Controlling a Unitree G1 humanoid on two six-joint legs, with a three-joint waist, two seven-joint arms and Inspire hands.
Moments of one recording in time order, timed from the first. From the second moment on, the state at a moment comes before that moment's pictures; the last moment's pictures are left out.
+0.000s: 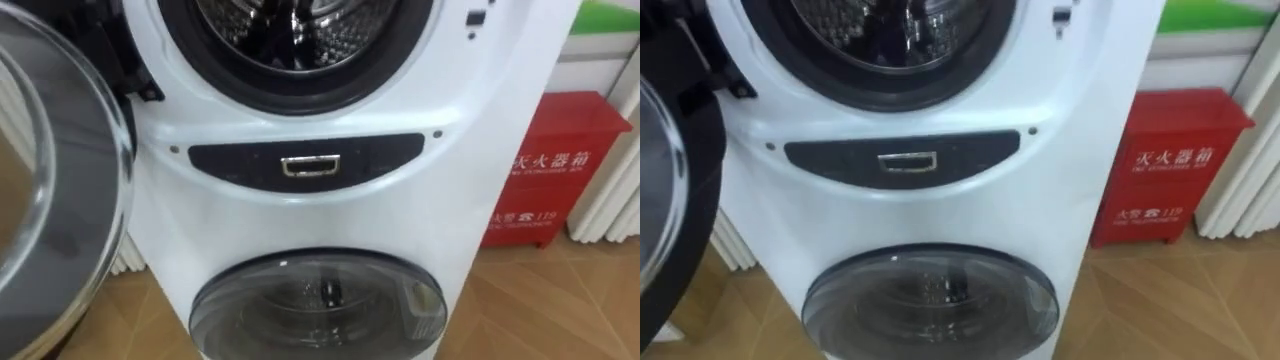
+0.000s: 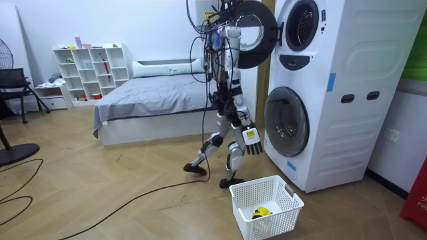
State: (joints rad) left arm 0.04 0.18 0.03 1.03 0.11 -0.04 0.16; right arm 0.10 -0.26 0.03 1.20 0.29 -0.06 0.05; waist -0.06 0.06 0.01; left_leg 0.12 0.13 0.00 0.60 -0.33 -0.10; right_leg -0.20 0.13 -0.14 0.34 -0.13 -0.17
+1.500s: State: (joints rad) left arm 0.11 0.22 0.22 1.14 -0.33 -0.09 0.21; right arm 0.05 -0.24 -0.01 1.19 0.14 -0.11 0.02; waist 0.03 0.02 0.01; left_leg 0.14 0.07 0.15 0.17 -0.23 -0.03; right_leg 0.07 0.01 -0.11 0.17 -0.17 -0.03
